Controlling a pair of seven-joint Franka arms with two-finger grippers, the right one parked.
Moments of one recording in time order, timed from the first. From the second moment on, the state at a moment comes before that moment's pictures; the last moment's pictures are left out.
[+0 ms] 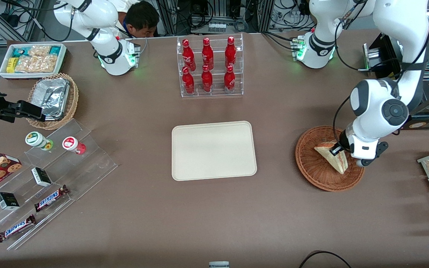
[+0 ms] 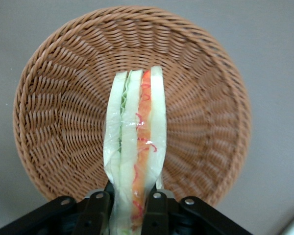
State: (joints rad) arm -0.09 0.20 -0.02 -2.10 -0.04 2.26 -0.69
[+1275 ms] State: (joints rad) arm -0.39 0.40 -0.20 -1.74 -0.04 2.09 -0.66
